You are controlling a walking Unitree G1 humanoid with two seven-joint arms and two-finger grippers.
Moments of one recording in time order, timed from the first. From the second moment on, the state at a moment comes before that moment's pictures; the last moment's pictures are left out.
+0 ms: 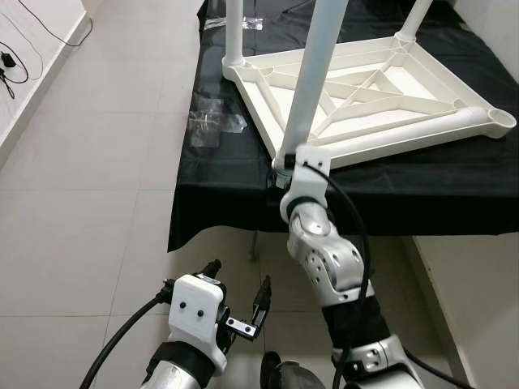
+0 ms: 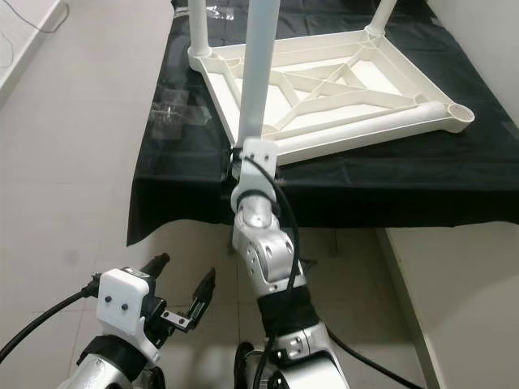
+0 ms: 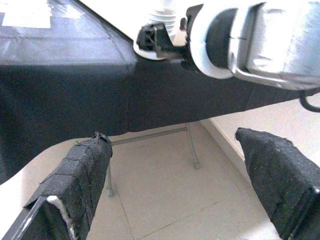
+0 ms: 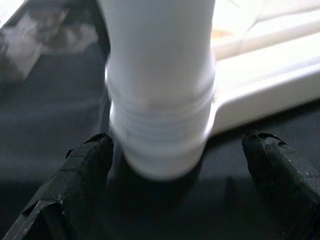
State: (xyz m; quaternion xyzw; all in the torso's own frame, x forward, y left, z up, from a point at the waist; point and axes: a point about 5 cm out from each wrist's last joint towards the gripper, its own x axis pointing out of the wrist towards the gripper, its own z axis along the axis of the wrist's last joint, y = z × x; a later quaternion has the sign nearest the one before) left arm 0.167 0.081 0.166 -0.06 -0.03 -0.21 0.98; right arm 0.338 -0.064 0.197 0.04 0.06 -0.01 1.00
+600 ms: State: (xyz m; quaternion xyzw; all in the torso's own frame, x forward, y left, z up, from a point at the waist) left arm 0.173 0.118 0.149 -0.04 -0.01 -0.08 1.00; right arm 0.294 -0.100 0.156 -0.01 0.04 0.18 0.98
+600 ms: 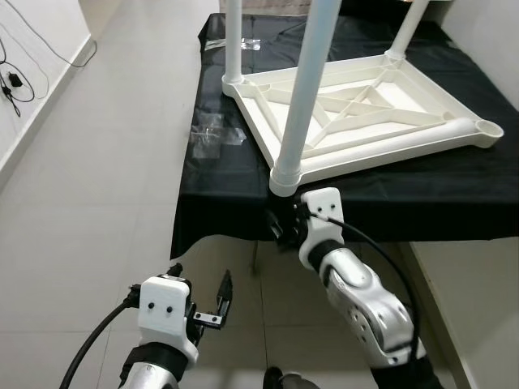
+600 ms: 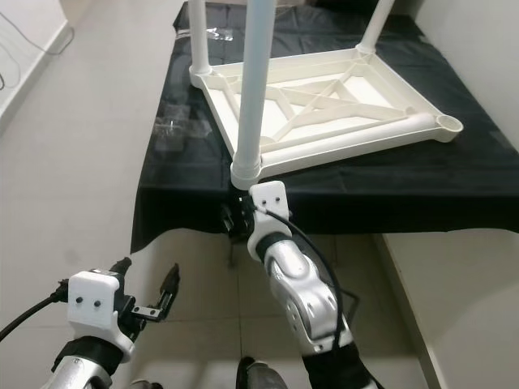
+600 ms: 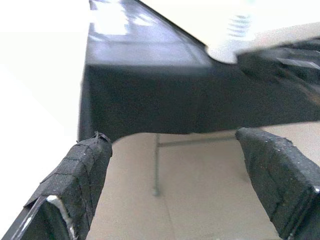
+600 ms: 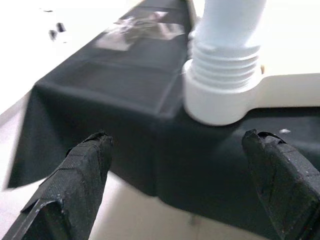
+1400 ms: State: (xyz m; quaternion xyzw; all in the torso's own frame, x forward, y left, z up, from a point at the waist) left arm 0.181 0.137 0.102 -0.03 0.08 0.01 1.00; right arm 0.285 -0.095 0.105 0.00 0.09 0.23 0.97
